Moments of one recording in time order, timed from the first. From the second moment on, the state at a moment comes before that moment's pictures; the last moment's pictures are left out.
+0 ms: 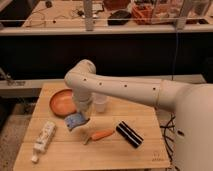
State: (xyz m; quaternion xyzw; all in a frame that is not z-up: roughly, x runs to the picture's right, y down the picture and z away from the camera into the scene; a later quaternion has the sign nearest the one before) arm -0.095 0.113 0.718 -0.31 -0.18 -0.34 0.87
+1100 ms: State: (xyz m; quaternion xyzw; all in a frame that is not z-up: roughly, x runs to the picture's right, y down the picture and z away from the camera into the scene) arm -0.028 0.054 0.726 -0.30 -0.16 -0.31 0.89
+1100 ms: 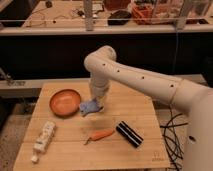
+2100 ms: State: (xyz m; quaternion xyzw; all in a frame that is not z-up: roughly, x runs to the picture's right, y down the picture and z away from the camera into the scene) arm -0.056 0.025 0.749 -0.29 -0.19 -0.32 0.88
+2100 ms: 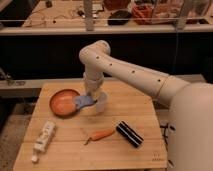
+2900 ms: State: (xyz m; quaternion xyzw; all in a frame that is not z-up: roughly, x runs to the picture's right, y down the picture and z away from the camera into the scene) arm -0.040 0.003 0.769 -0.29 -0.20 -0.30 0.89
